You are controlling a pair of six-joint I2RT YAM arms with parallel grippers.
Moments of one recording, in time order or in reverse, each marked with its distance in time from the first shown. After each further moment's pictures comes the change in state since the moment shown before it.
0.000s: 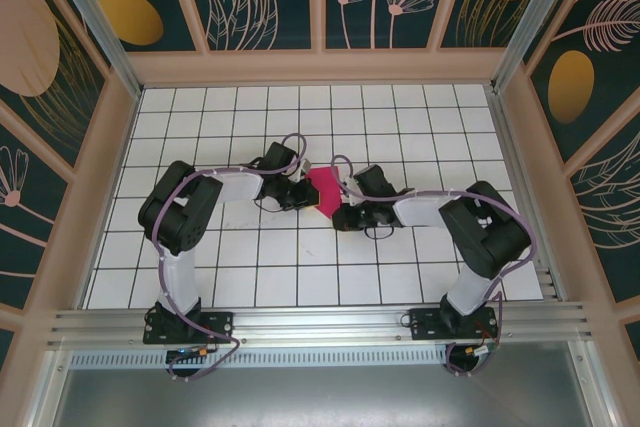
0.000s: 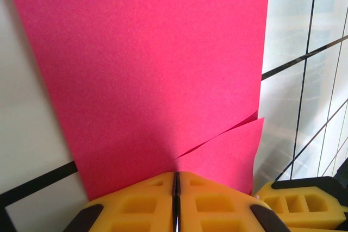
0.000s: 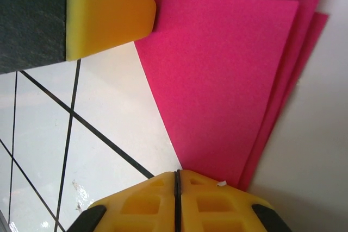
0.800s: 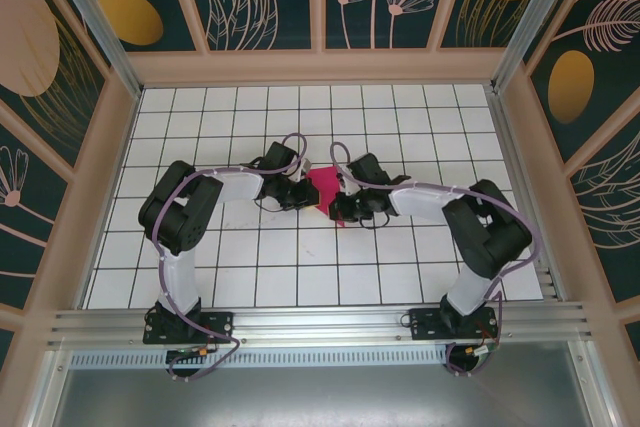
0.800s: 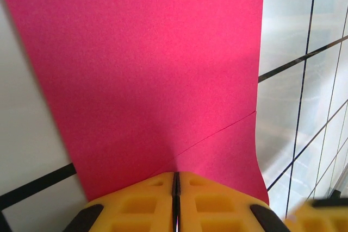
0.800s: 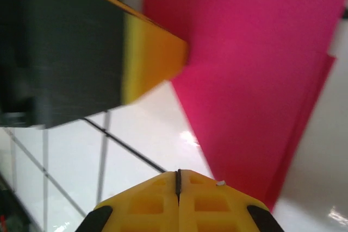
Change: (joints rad) left arm -0.001 0.001 0.003 -0.002 -0.001 0.000; right arm 0.008 0.018 0.151 -0.177 0.027 0.074
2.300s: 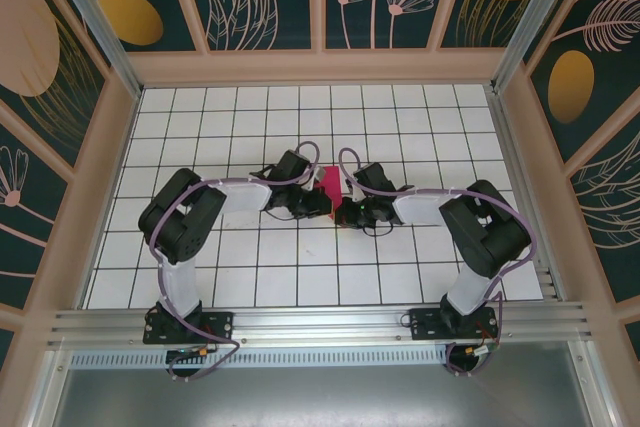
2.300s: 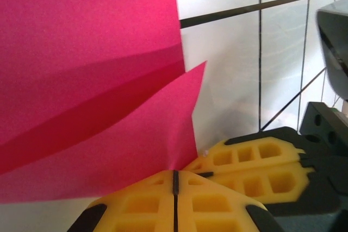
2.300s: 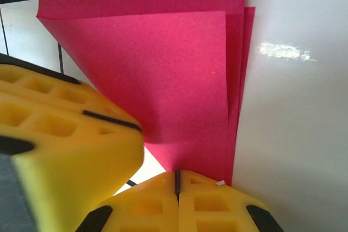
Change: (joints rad) left arm -0.108 -0.046 -0.045 0.064 0.005 -0.068; right arm -0.014 -0.002 -0.113 0.137 0.018 0.131
